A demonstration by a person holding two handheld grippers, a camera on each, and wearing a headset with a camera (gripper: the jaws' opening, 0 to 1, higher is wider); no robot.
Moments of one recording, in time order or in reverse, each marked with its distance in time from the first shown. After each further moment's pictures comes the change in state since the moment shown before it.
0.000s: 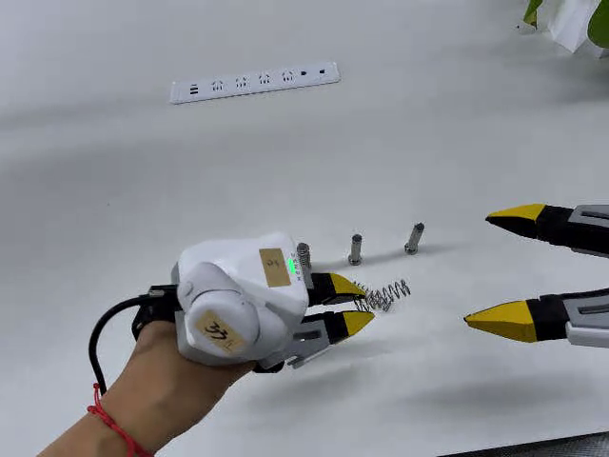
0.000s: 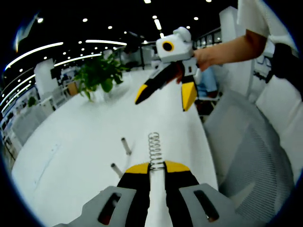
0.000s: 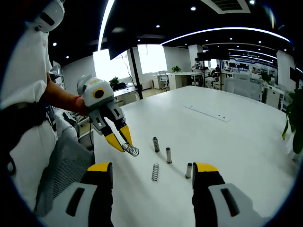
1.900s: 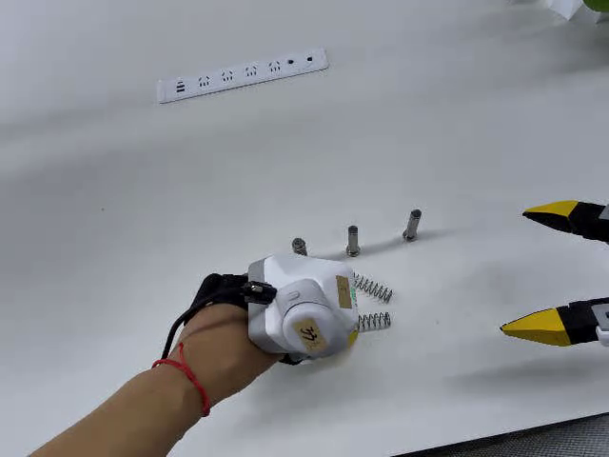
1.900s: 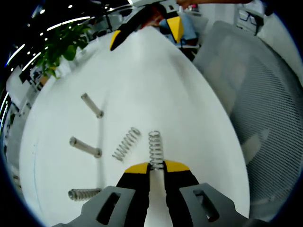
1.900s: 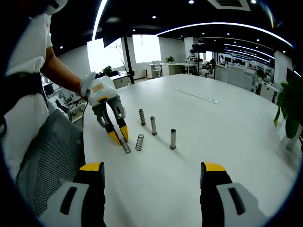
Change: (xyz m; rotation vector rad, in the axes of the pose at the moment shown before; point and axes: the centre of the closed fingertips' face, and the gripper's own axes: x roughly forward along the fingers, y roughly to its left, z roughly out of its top) left arm 0.058 -0.006 -0.103 0.219 0.416 -0.171; right arm -0.024 -0.035 -0.075 -0.036 0.124 -0.080
